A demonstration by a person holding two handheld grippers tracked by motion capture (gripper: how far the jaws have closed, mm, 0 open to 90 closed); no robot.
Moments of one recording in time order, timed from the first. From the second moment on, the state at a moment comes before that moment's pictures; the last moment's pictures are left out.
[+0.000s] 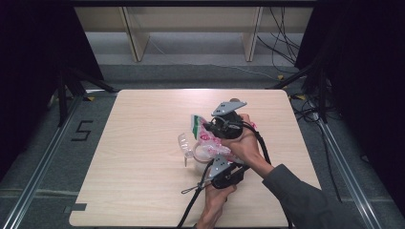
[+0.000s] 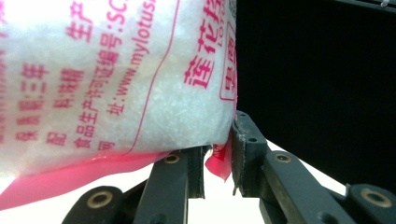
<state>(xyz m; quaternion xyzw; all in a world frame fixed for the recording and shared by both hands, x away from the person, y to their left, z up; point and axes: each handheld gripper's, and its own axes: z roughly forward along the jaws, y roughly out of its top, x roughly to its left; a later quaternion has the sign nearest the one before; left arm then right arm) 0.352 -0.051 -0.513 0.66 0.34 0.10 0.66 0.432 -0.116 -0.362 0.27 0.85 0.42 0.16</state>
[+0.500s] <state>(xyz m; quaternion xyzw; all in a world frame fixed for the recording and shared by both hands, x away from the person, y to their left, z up) 0.353 -0.045 -0.523 0.68 0.35 0.10 0.64 0.426 -0.139 -0.363 0.28 0.83 0.46 0.15</state>
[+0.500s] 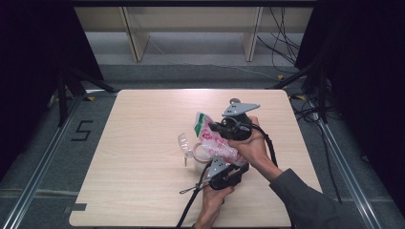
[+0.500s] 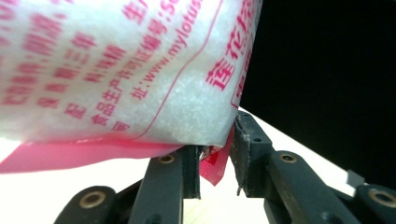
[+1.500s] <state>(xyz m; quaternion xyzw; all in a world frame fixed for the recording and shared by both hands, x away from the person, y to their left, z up) 0.348 -0.034 -0.520 0.70 0.39 0.07 0.59 0.409 -0.182 -0.369 0.29 0.79 0.53 0.13</state>
